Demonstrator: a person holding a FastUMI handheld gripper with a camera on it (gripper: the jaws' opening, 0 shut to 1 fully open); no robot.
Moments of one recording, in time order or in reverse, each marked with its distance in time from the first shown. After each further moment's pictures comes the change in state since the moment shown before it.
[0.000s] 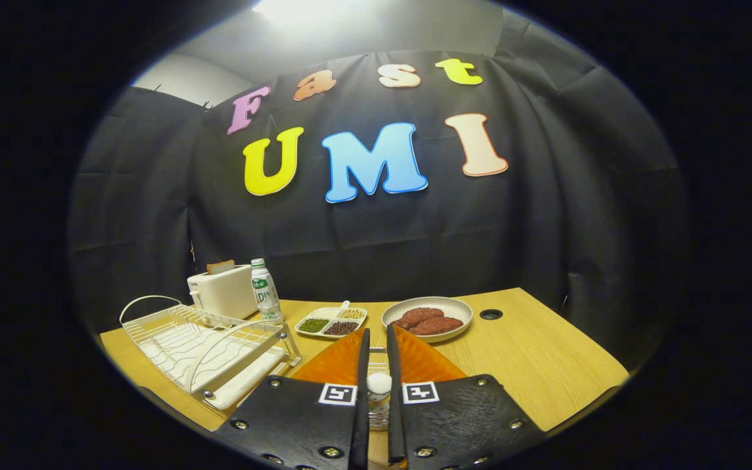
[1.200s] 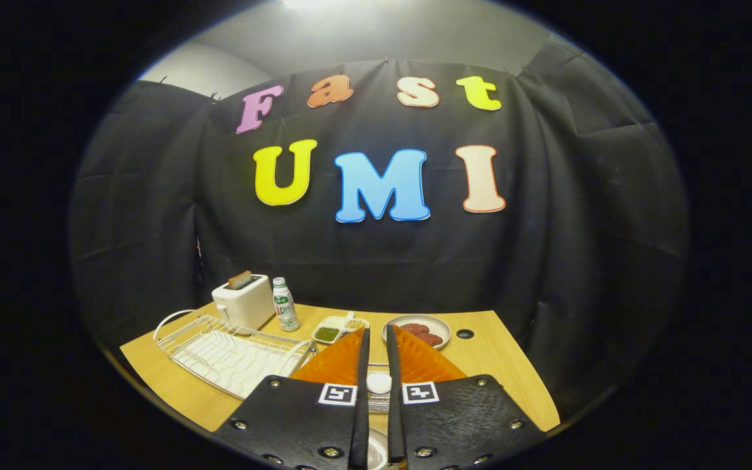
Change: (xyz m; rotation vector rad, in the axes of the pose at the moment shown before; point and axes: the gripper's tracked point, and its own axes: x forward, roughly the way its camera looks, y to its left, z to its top) arm -0.092 0.040 0.109 -0.088 0.114 -0.034
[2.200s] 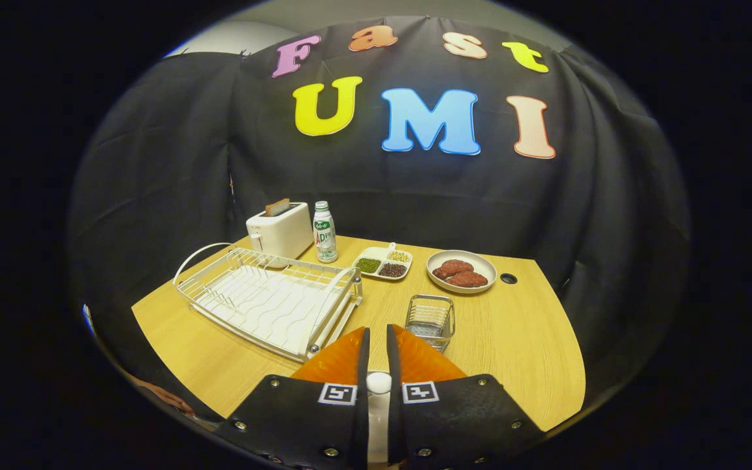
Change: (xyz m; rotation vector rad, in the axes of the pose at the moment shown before) arm 0.001 0.064 -0.096 -0.068 0.264 0.127
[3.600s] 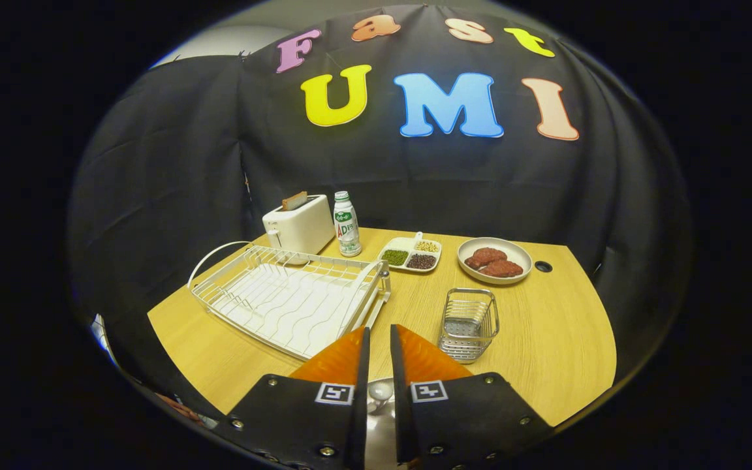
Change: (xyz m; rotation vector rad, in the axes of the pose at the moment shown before) arm 0.032 0.027 0.001 0.026 0.021 0.092
